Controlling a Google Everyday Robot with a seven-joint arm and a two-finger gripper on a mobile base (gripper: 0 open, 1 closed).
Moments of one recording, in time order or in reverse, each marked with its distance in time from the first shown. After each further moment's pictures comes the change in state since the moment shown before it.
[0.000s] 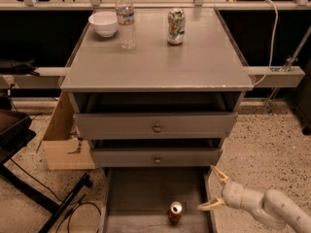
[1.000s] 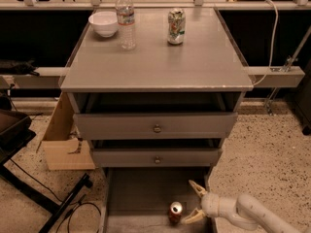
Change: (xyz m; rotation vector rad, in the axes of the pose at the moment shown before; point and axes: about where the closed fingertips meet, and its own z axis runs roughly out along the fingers) arm 0.092 0.062 0.081 -0.171 0.018 0.066
